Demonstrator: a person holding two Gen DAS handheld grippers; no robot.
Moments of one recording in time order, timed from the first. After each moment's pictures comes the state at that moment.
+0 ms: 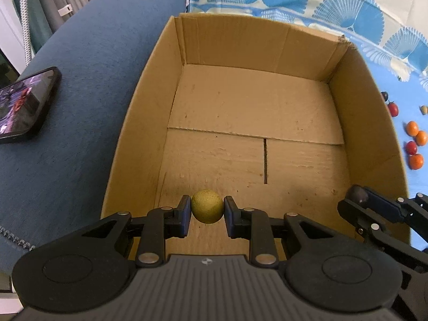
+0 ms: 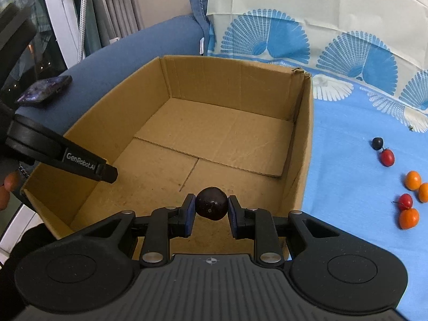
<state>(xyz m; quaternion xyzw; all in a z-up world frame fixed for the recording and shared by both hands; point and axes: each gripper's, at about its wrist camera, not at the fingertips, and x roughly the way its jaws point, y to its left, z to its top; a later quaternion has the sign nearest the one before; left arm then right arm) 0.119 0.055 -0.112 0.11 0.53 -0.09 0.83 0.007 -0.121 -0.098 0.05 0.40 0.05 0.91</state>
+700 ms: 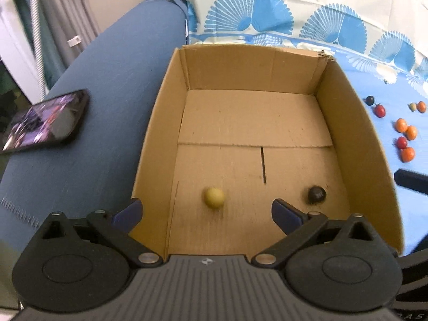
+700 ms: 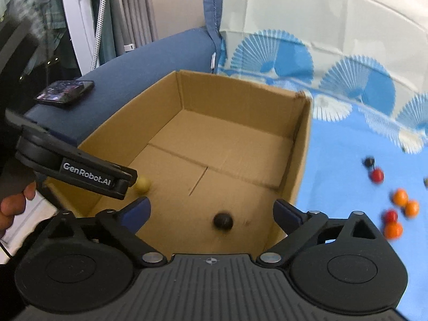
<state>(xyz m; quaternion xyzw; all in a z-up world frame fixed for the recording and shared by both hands) 0.065 0.071 -0.076 0.13 0.47 -0.09 0.87 -0.027 -0.114 -0.061 0.03 0.38 0.07 0.92</state>
